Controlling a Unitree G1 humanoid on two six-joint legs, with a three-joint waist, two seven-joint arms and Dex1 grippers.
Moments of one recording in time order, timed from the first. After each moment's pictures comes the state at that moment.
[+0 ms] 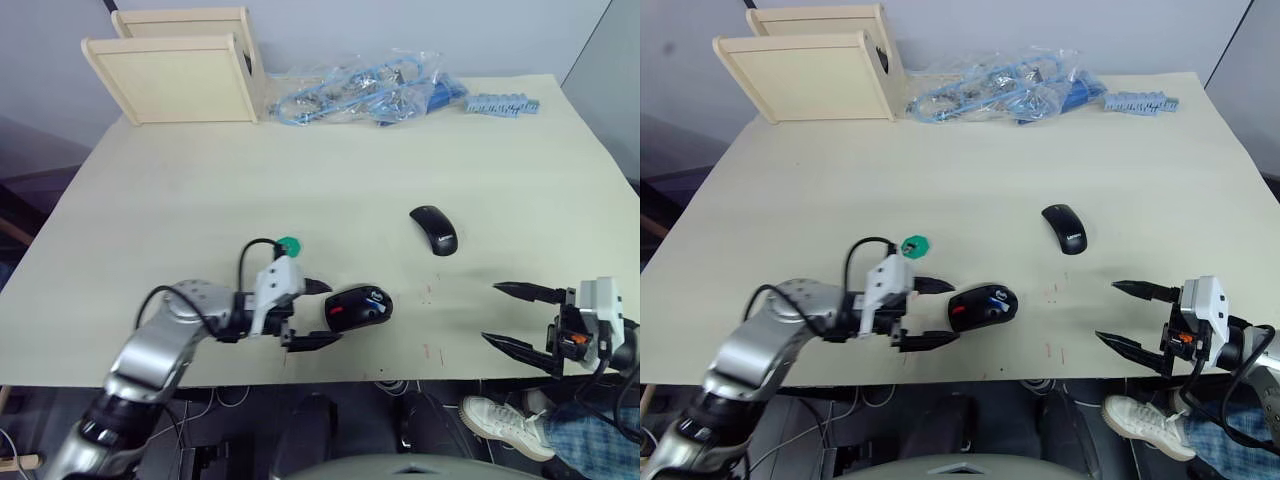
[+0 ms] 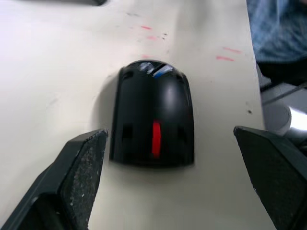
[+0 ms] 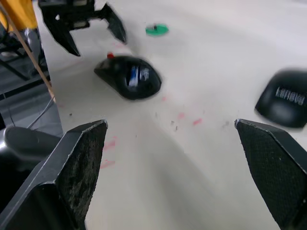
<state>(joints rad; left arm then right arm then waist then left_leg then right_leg) -0.07 0.76 -0.01 -0.44 -0.40 0.56 -1.12 0.25 -0.74 -0.29 -0.28 0.62 0.10 1.20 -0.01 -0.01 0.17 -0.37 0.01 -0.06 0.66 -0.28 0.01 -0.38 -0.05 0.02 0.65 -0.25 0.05</state>
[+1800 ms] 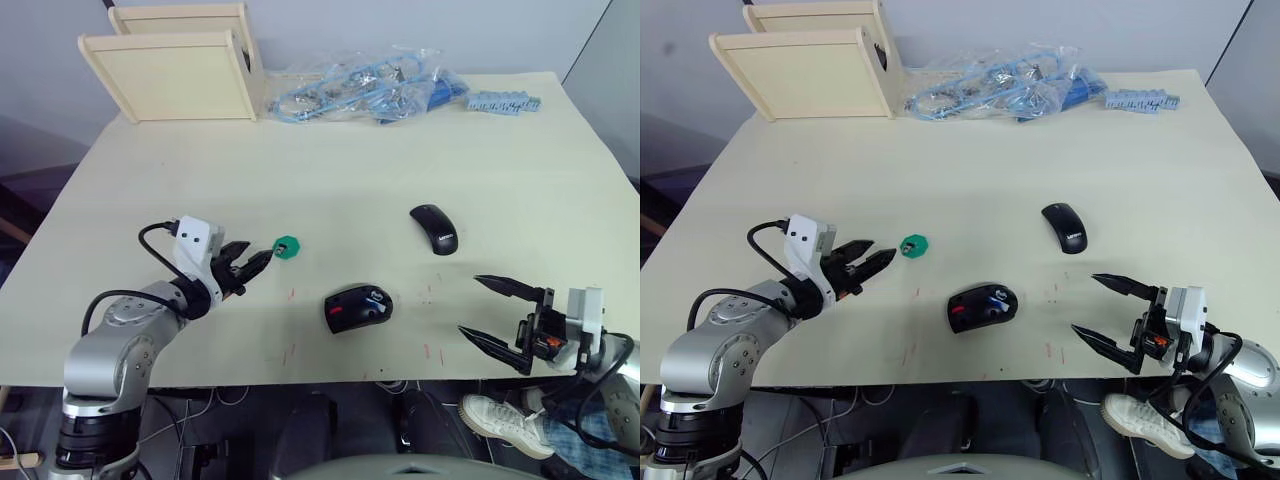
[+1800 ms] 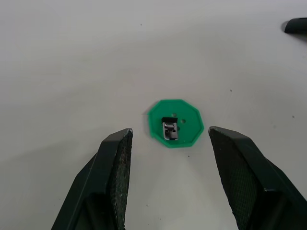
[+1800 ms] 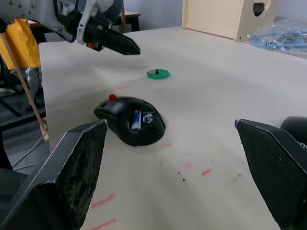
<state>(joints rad) -0.08 0.62 0.23 -0.40 -0.54 0.80 -0.47 0.22 -0.56 -0.19 -0.27 0.60 -0.04 1.16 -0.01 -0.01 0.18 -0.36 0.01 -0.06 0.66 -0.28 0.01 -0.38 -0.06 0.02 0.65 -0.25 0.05</state>
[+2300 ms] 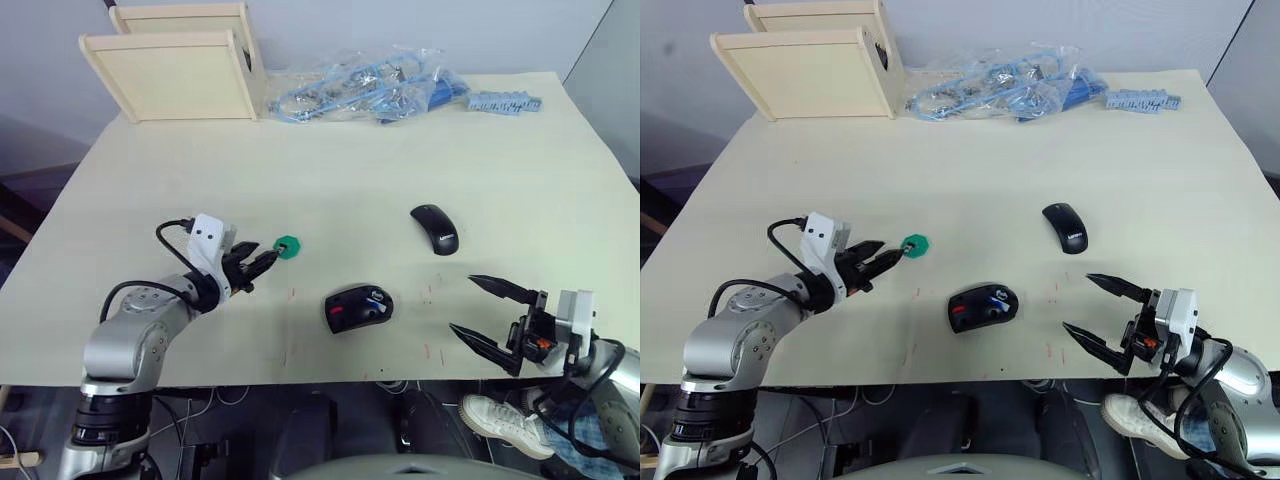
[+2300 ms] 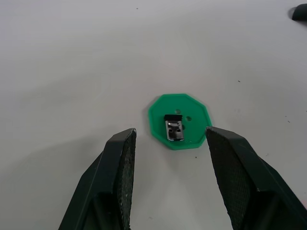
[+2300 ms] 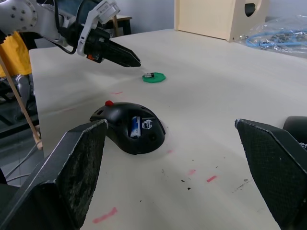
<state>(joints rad) -0.15 0.62 0.16 -0.28 -0.48 0.76 -0.52 0.27 -0.53 -0.16 -0.34 0.59 -0.04 1.08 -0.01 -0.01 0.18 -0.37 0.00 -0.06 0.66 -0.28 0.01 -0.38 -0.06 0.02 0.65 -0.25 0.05</state>
